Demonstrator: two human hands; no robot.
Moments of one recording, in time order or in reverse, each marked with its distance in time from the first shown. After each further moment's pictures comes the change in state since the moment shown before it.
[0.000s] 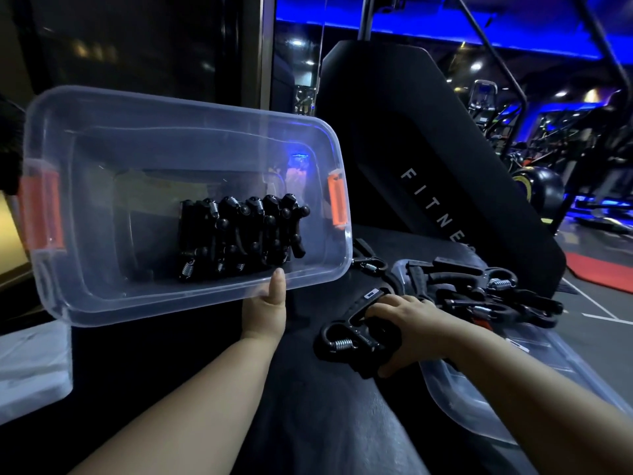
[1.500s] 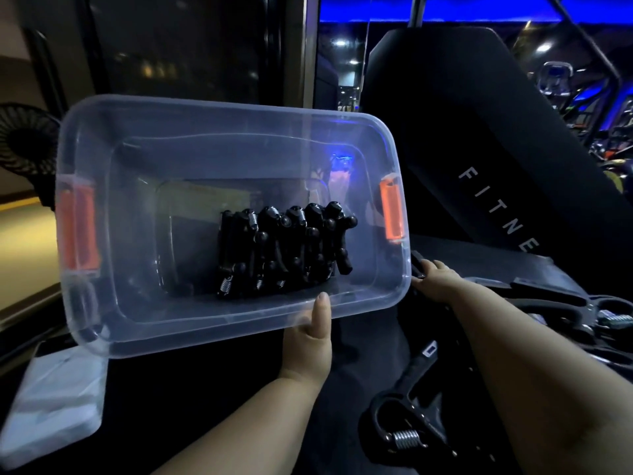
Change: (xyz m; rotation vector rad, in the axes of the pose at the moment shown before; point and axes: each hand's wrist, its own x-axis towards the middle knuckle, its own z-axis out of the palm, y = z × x) left_hand 0.006 -0.012 0.005 -0.081 -0.036 -0.028; right_hand 0.176 0.052 -0.007 0.403 0.123 0.481
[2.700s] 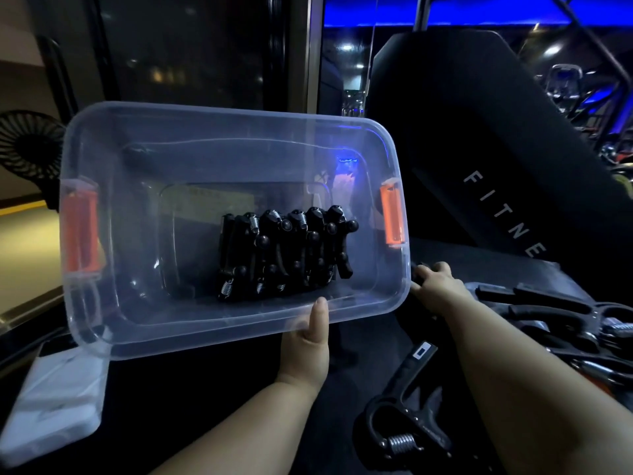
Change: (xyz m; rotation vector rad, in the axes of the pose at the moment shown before) left_hand 0.000 -0.001 0.000 -0.046 -0.016 0.023; right_hand -0.015 0.001 0.007 0.046 0.117 -0.034
